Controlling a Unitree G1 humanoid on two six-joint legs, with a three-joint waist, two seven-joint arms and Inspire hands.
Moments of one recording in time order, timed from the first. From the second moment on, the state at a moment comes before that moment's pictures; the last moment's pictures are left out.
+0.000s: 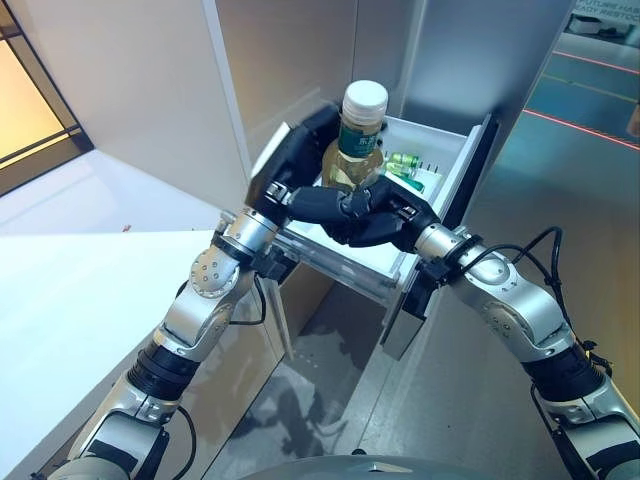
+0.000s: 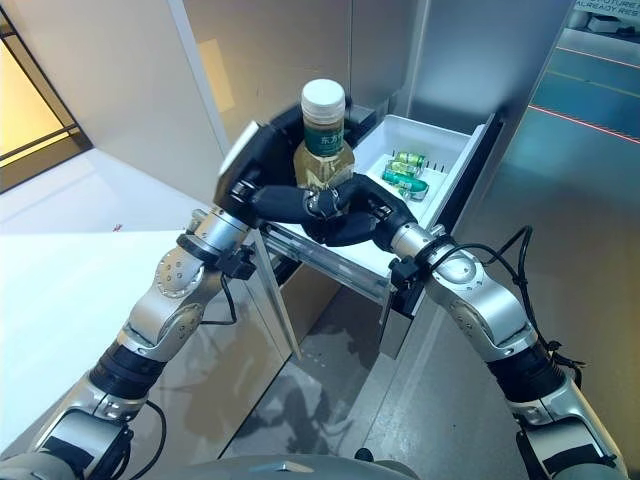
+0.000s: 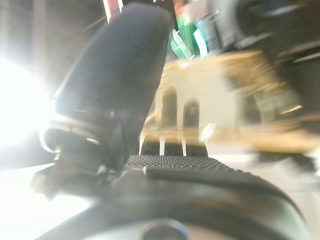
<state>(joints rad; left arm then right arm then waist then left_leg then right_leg) -0.39 0.45 -0.28 -0.23 -0.52 -0.28 -0.01 -0.40 -0.60 0.29 -0.22 0.50 0.33 0.08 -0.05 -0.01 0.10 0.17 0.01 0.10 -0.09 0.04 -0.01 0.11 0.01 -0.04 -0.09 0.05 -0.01</state>
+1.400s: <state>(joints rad) -0.04 0.39 -0.48 0.86 -0.30 -0.06 -0.23 -0.82 -0.68 0.45 1.26 -0.18 0.33 0.25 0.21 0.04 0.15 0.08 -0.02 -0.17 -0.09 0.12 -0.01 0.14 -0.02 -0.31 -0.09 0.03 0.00</state>
